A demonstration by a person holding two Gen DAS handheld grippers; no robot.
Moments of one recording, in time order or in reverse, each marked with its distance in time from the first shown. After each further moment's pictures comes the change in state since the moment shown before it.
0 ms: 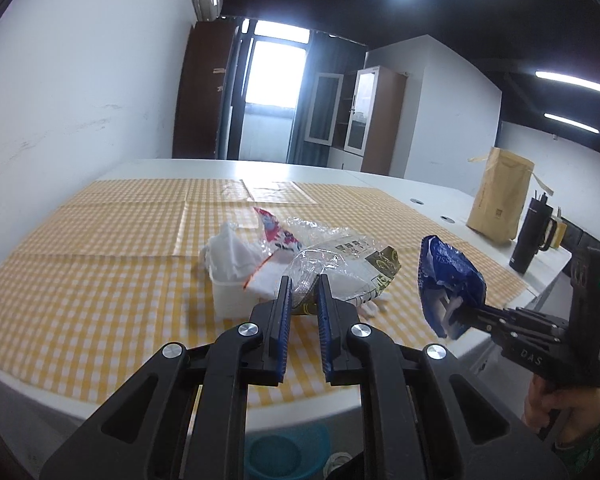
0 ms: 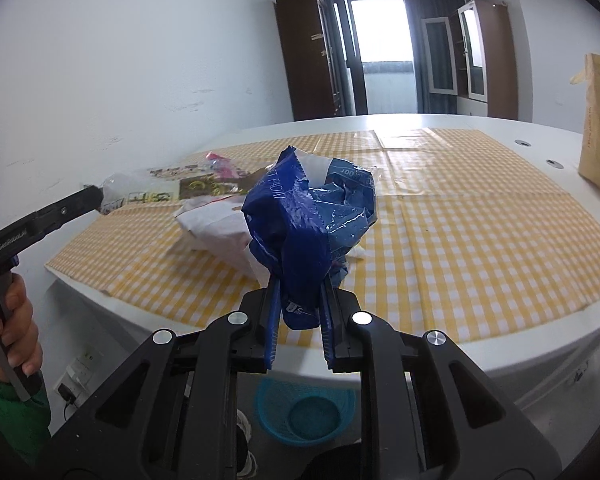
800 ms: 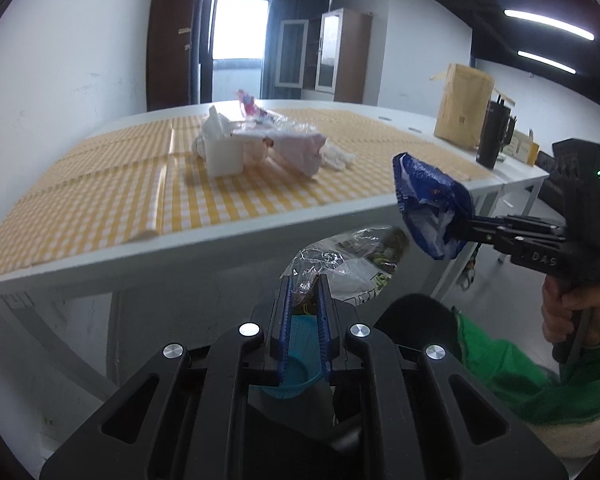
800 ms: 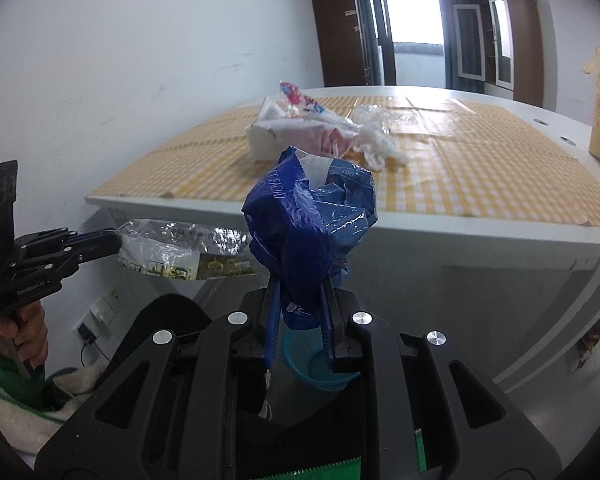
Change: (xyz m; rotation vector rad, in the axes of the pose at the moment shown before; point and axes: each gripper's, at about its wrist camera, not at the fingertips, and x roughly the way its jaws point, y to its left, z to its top) left arm -0.068 0.007 -0.119 0.116 0.216 -0.059; right arm -0.055 0.049 -0.097 -0.077 0.118 0.080
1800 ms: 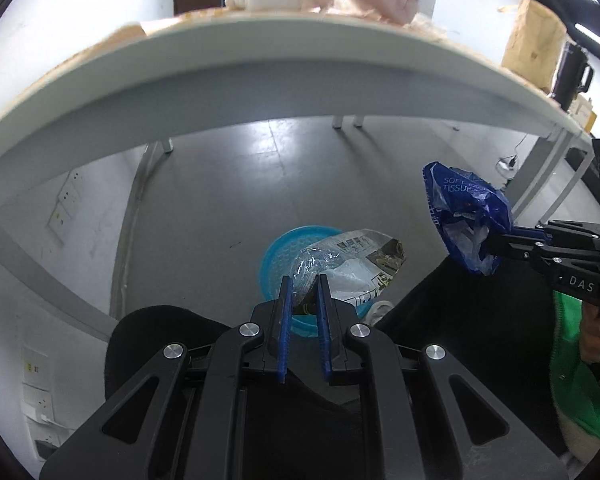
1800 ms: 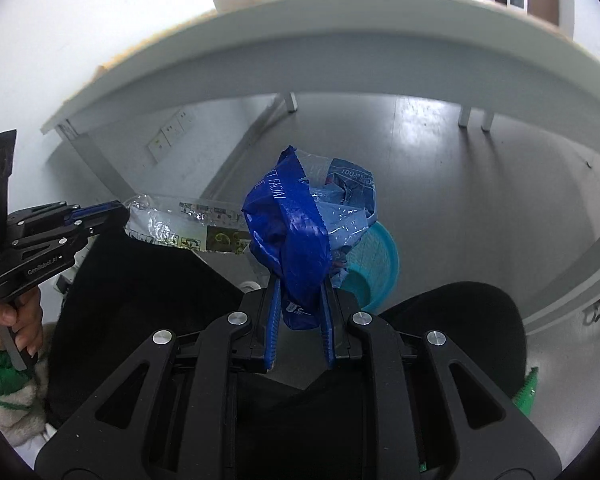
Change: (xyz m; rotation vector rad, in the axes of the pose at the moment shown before) left arm 0.129 0.050 -0.072 -0.094 0.293 0.113; right arm 0.145 -0.018 -0.075 0.072 0.321 -0.003
